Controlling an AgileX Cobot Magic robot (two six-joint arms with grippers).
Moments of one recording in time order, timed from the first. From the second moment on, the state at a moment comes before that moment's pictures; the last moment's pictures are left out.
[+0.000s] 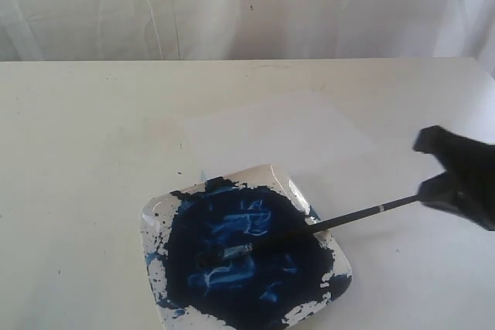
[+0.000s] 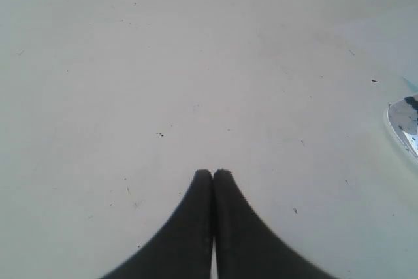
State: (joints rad) left arm 0.03 0.00 0.02 -0.26 0.39 0.24; right arm 0.26 0.98 -0.57 0.51 0.57 0.17
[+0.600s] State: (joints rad) left arm 0.03 0.00 0.02 -0.26 0.39 0.24; right arm 0.29 1.57 -0.72 0.77 0.51 0.07
